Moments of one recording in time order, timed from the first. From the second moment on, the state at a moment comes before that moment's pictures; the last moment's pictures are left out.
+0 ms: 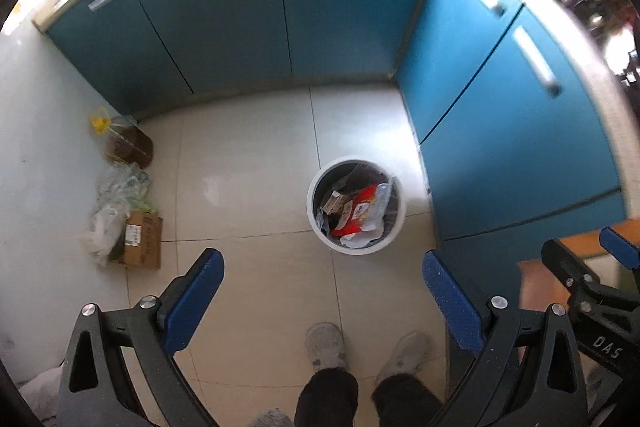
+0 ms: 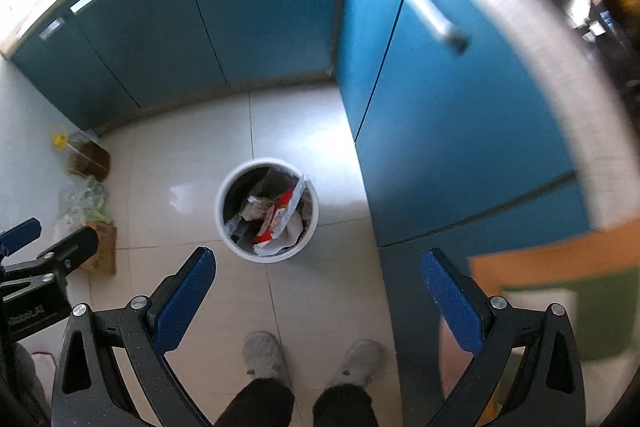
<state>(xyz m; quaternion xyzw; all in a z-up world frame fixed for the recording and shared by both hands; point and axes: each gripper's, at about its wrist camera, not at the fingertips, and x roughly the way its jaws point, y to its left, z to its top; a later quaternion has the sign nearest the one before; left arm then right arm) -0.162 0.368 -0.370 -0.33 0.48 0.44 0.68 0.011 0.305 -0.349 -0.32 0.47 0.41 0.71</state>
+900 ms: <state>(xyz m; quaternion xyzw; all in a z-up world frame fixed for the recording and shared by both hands) -0.192 0.178 -0.119 -0.35 0.35 0.46 0.73 -0.018 0.104 -0.054 -0.25 0.43 0.58 0.64</state>
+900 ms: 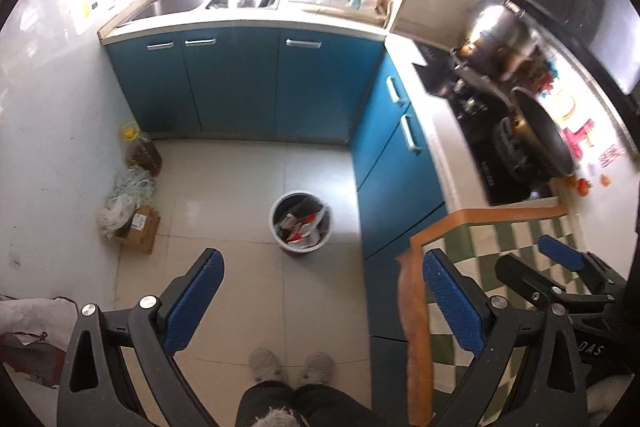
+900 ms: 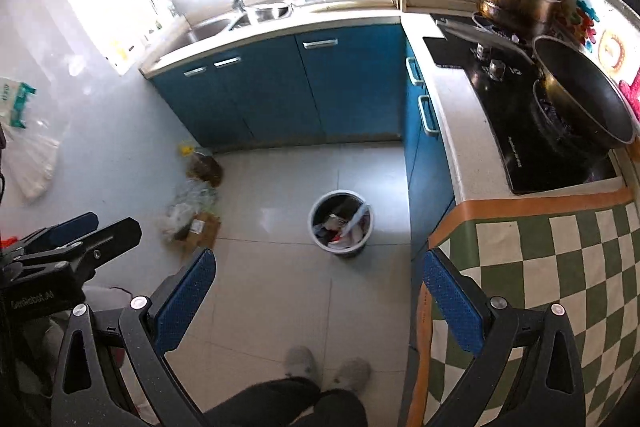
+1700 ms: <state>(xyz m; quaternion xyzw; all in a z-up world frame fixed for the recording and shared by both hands) -0.222 0.161 -0.096 -0.35 0.34 0.45 0.75 -0.047 0.098 -0.031 -0.24 0.45 0.62 0.60</state>
